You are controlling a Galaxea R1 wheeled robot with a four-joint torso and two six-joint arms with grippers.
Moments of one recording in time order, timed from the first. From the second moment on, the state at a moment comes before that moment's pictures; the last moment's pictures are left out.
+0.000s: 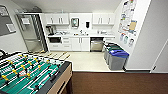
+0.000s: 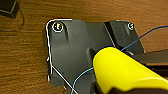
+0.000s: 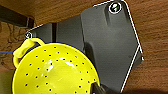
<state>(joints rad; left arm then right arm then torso) 1.57 2.83 -2.70 0.87 -0.37 -0.76 -1.56 3.00 -2.66 0.14 0.19 -0.04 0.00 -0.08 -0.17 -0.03</state>
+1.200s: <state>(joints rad) 1.56 2.85 -2.70 0.87 -0.37 -0.76 -1.56 2.99 -2.66 0.14 0.20 -0.04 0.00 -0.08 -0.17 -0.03</state>
